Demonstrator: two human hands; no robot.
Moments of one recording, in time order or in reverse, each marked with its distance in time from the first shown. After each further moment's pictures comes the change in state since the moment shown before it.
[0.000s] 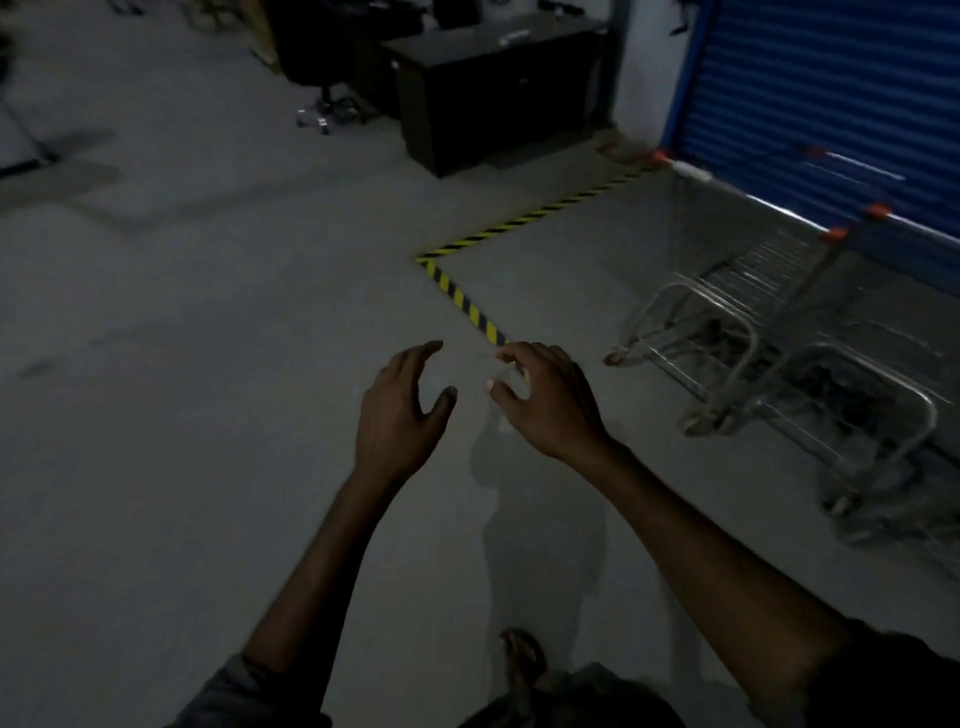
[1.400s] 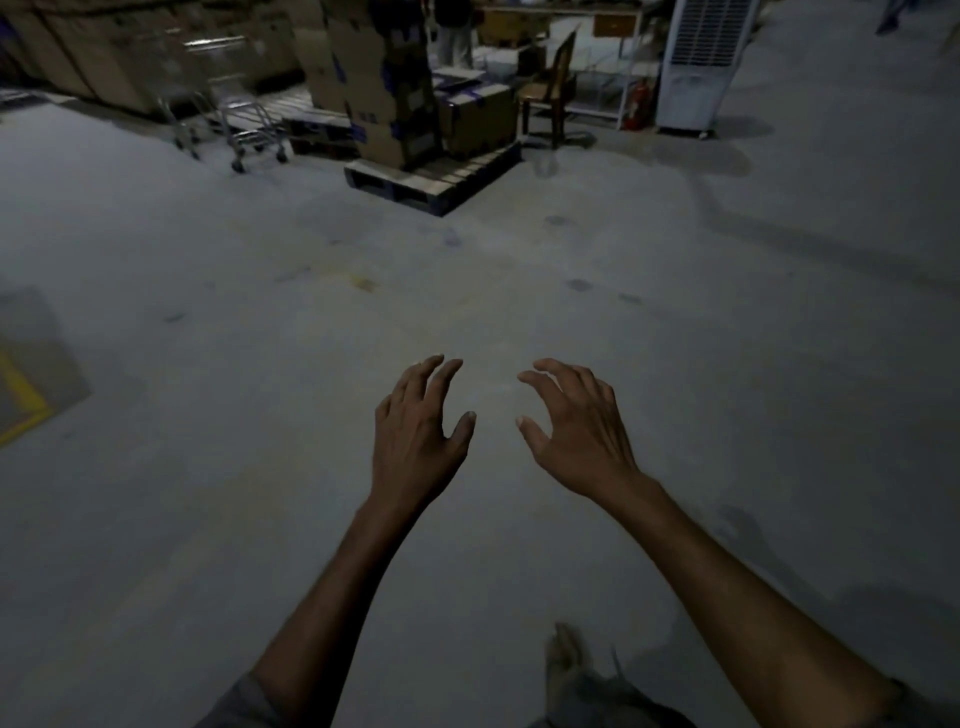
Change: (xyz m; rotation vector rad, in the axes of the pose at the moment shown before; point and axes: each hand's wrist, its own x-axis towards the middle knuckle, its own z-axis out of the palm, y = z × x) left_hand -0.182 -0.469 -0.445 0.600 0.597 -0.940; right_hand 0.149 -0.591 0.496 0.252 -0.511 -1.036
